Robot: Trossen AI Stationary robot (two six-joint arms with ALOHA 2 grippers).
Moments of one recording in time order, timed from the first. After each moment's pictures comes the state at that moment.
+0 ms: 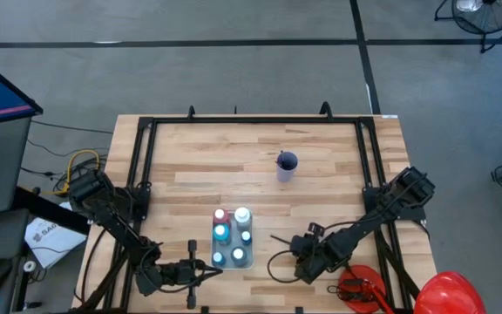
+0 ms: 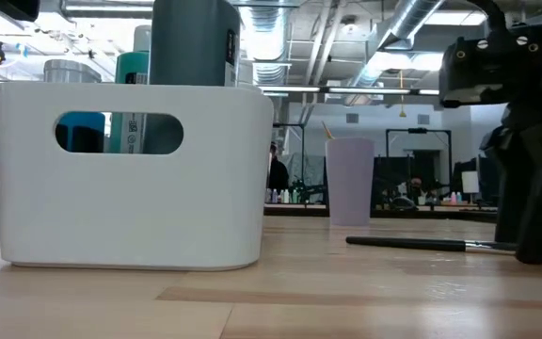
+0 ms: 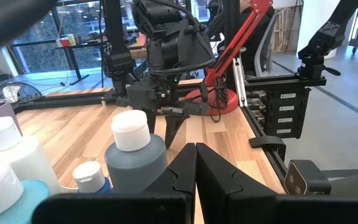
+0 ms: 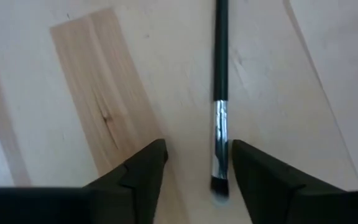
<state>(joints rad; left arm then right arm) -0.97 1.77 0.69 0.95 -1.04 -0.03 0.67 1.87 1.00 -0.51 0.34 0.98</state>
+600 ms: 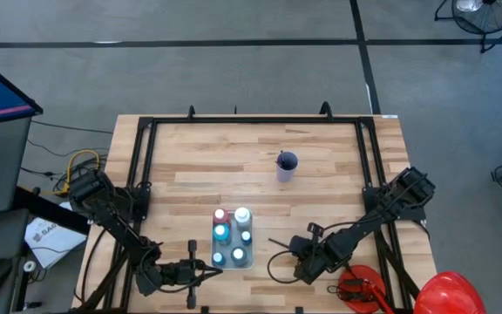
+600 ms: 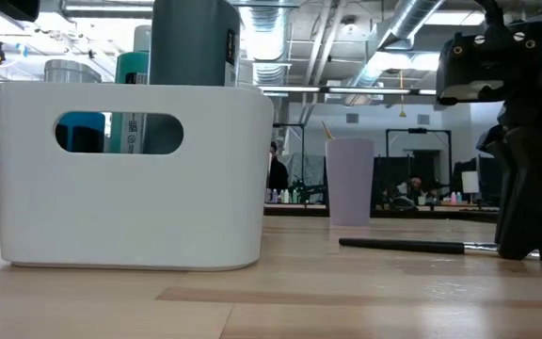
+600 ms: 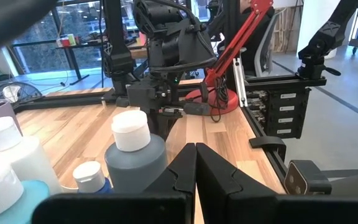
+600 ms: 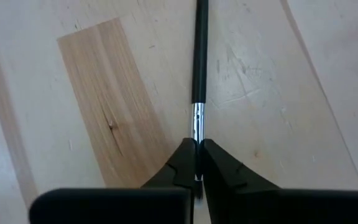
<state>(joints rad) -0.97 1.77 0.69 0.95 -1.04 -0.03 0.67 1.87 1.00 -0.51 0.35 0.98</state>
